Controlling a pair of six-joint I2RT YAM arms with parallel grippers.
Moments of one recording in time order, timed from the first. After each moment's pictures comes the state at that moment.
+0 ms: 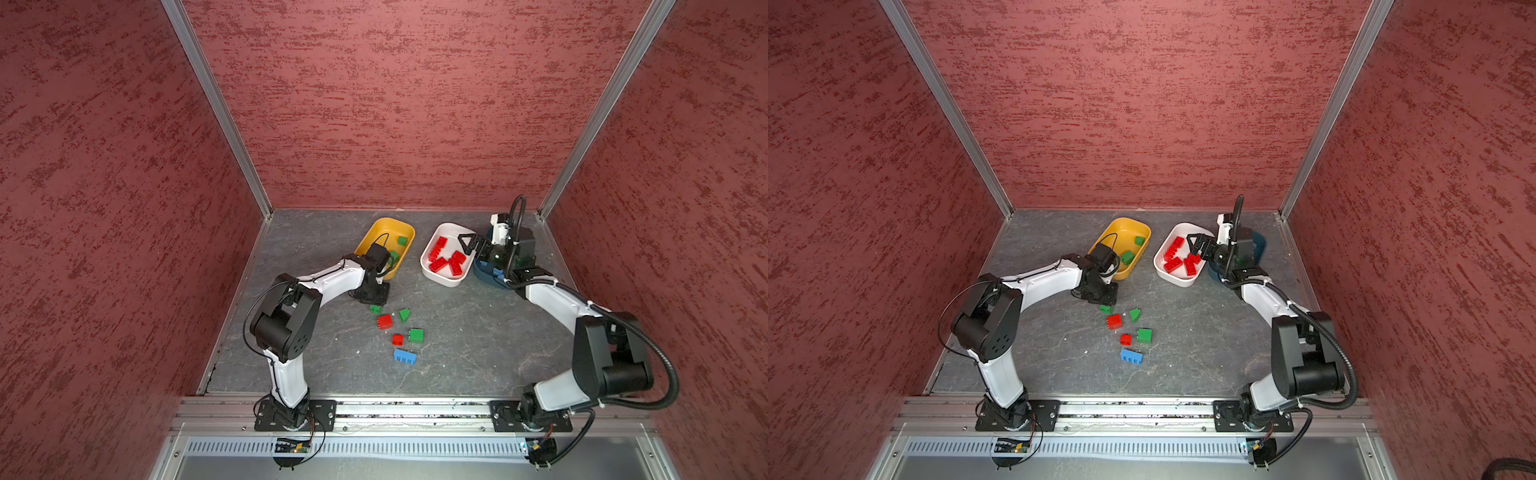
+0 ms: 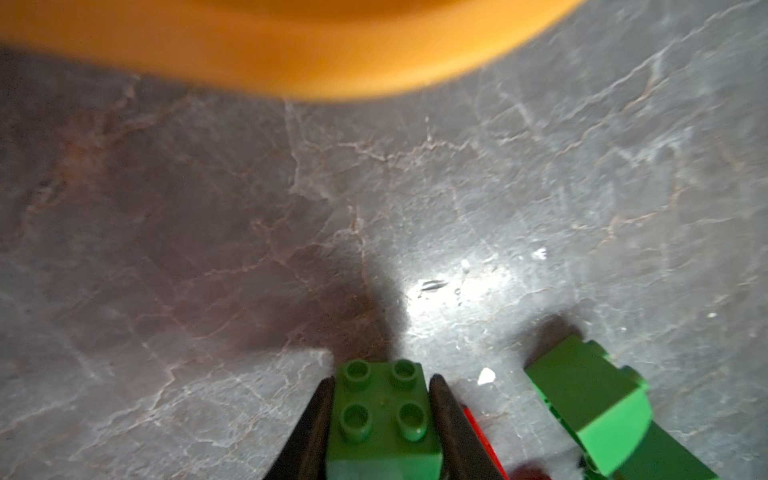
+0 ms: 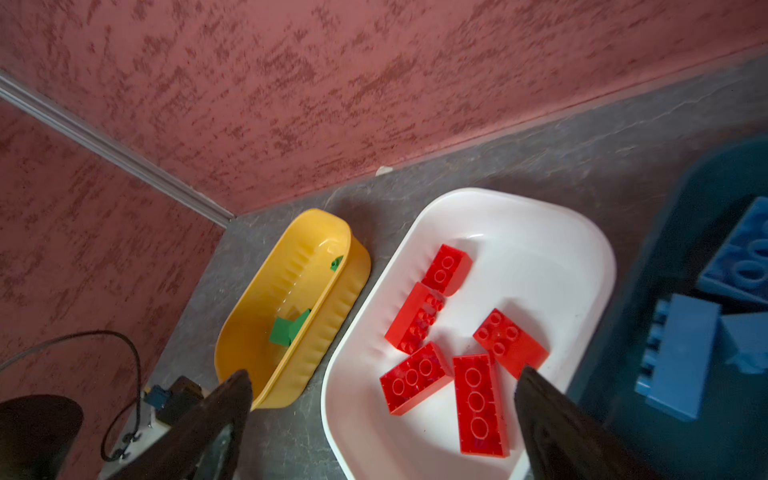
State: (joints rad) left arm -0.52 1.82 1.22 -0.72 0.12 -0.31; right arm 0.13 1.54 0.94 0.20 -0.39 0.48
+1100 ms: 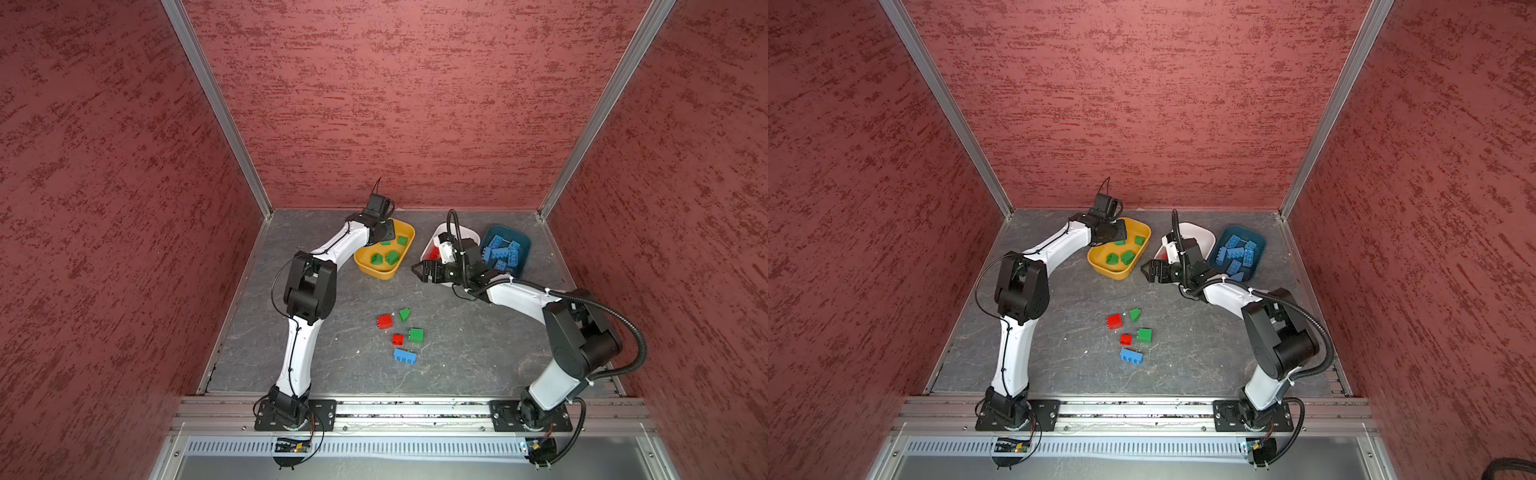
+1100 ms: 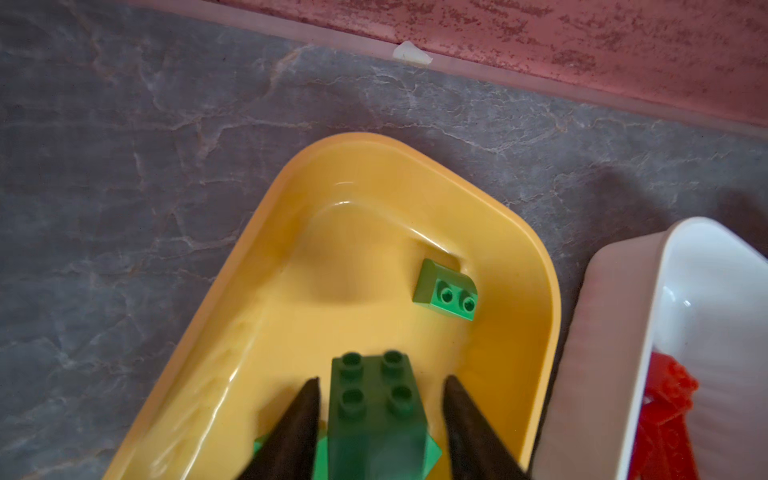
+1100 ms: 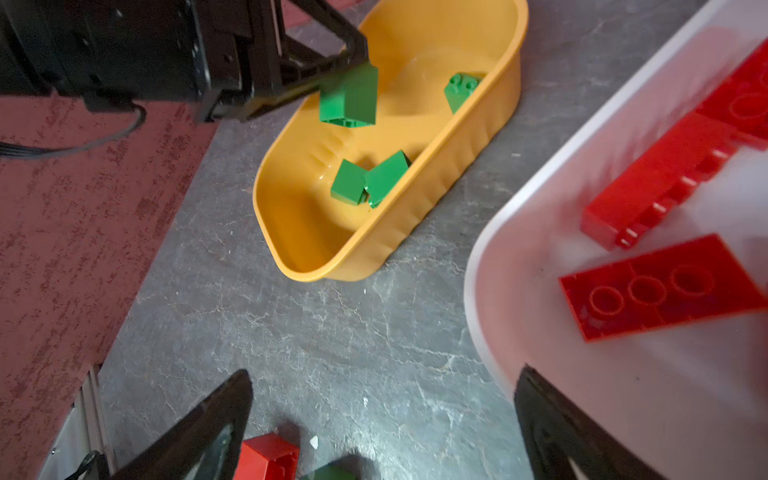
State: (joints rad) left arm -0.40 2.24 1.94 -0.59 -0.04 -0.48; right arm 0.46 1.68 0.96 0.10 -0.37 0.44
